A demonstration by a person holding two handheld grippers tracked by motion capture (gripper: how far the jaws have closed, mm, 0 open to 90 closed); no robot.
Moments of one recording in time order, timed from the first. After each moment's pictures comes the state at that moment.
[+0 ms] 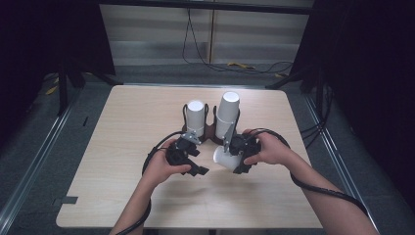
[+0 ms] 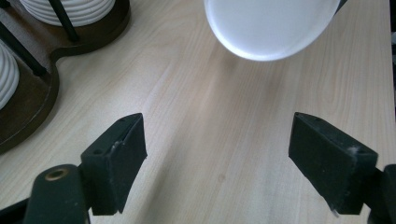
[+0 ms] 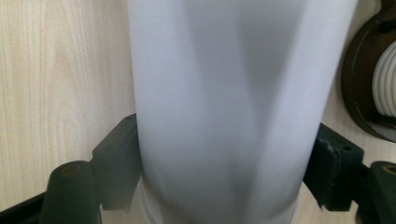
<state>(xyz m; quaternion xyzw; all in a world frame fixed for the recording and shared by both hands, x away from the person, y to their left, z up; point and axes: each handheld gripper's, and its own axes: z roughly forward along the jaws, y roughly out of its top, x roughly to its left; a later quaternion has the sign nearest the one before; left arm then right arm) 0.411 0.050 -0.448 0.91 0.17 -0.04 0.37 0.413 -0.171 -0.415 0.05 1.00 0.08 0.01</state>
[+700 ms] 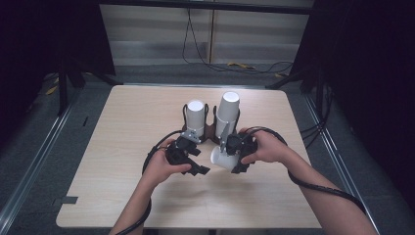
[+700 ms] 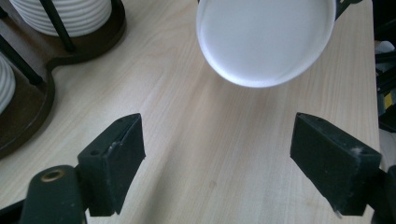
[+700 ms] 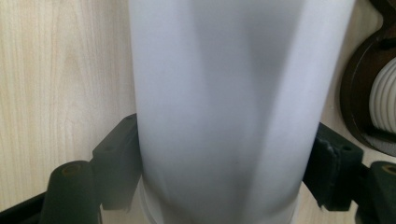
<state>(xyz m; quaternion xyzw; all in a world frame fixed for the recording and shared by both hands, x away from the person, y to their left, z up) 0.410 0.050 -0.442 0.90 0.17 -0.05 0.39 0.413 -0.160 -0.409 0.03 1.00 0.07 0.01</state>
